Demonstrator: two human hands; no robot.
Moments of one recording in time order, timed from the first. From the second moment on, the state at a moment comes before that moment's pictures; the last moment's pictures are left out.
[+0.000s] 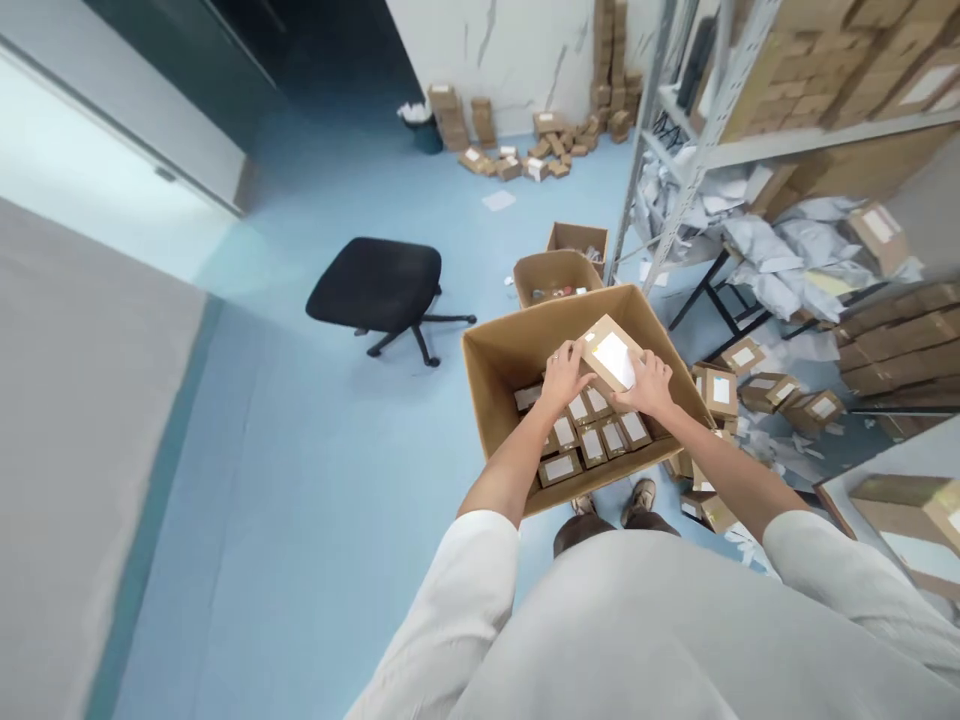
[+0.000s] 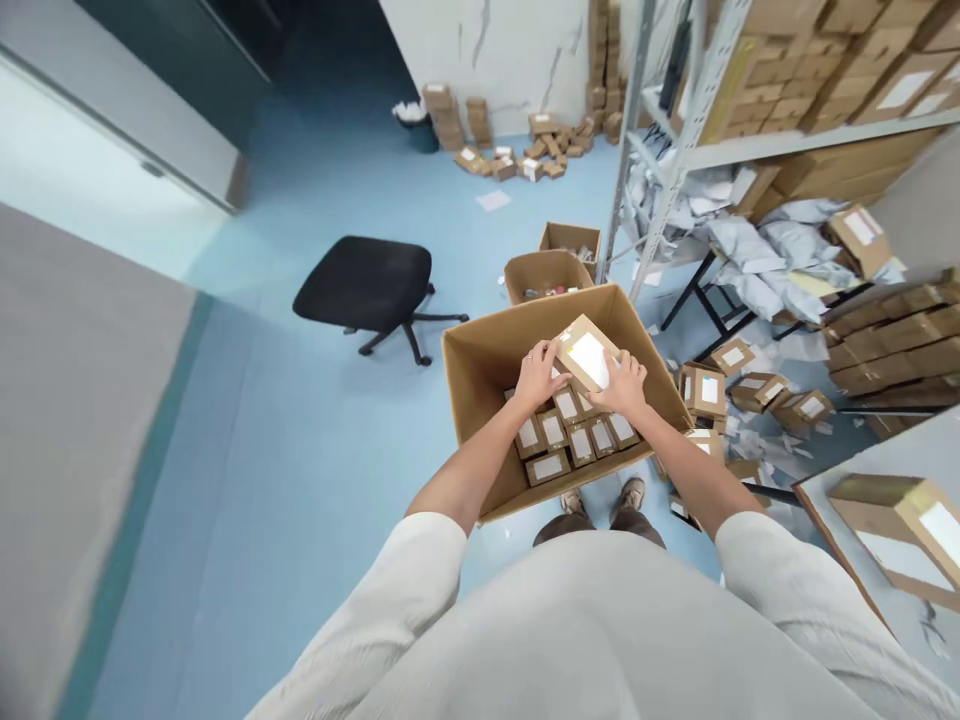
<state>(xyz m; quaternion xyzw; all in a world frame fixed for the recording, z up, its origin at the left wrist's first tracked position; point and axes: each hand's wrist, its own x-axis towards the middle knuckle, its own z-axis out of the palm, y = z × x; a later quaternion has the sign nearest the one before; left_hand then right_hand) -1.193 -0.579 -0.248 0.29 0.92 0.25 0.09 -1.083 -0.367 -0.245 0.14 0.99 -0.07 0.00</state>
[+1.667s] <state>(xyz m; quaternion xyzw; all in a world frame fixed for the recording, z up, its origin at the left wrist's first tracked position) -0.697 0.024 -0.251 0.53 0.61 0.33 0.49 -0.524 0.050 -0.239 0.63 0.77 -0.09 -0.08</state>
